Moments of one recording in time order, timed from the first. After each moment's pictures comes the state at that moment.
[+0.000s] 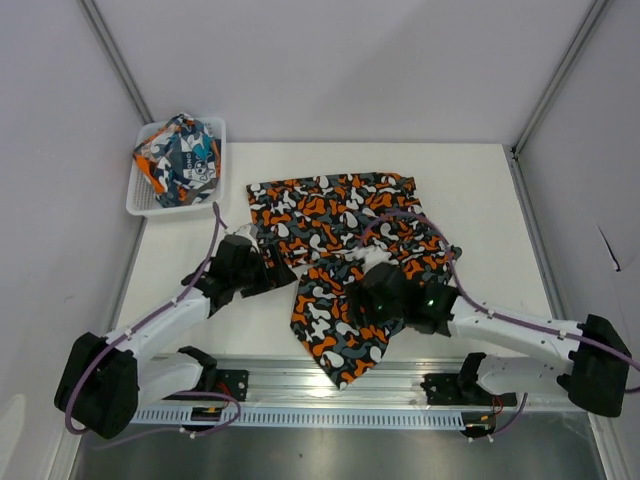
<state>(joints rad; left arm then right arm) -0.46 1.09 0.51 -0.21 0.13 -0.71 0.95 1.12 0.75 -0.45 0.12 0.55</state>
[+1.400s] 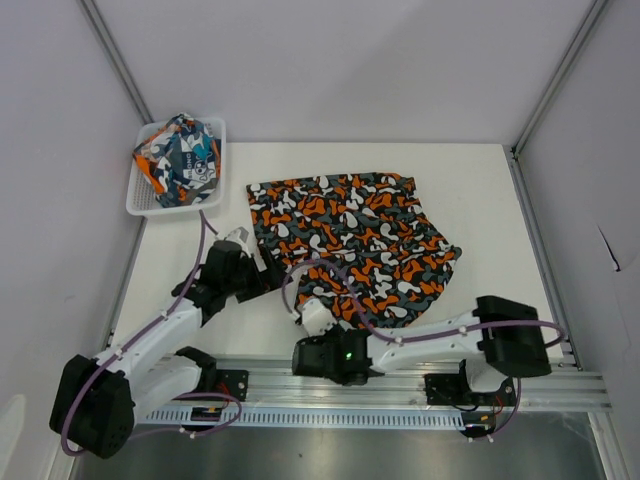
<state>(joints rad) -0.37 0.97 0.47 -0.26 0.19 -0.73 1.58 1.67 1.07 -0.70 0.67 0.71</state>
